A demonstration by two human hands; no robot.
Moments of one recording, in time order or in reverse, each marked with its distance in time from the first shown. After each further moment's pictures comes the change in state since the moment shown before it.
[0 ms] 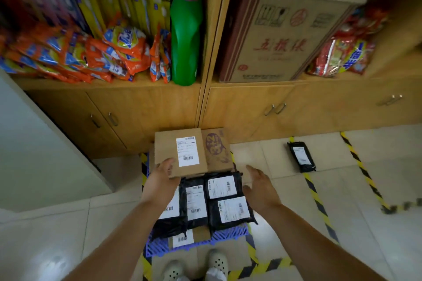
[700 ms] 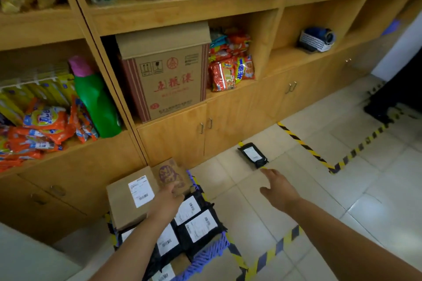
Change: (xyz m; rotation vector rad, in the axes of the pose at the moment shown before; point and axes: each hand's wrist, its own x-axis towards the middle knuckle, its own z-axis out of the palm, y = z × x) left_hand -0.125 0.162 0.096 0.187 -0.270 0.196; right_hand -0.162 0.190 -0.134 0.114 0.205 0.188
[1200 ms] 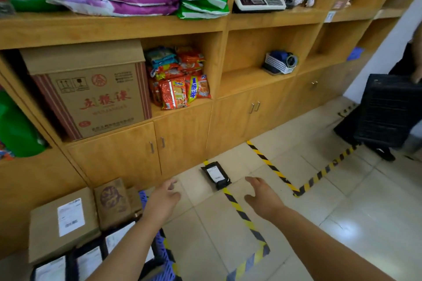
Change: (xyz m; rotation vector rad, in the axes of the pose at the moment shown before) left_hand 0.030 0.204 0.192 -0.050 0.006 0.075; right_hand 0.051 0.206 -0.135 0.030 0.033 -0.040
